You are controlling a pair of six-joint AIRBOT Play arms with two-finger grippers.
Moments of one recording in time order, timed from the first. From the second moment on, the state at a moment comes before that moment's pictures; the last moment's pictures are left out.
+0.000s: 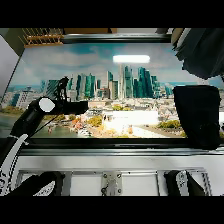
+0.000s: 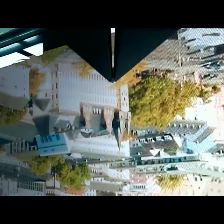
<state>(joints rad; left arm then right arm) -0.23 -1.14 0.88 1.04 -0.85 -1.59 -0.91 -0.78 0.73 -1.42 0.87 1.64</state>
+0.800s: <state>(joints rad) -0.23 -1.14 0.88 1.05 -0.85 -1.59 -0.16 -0.68 0.72 -1.04 0.97 1.34</state>
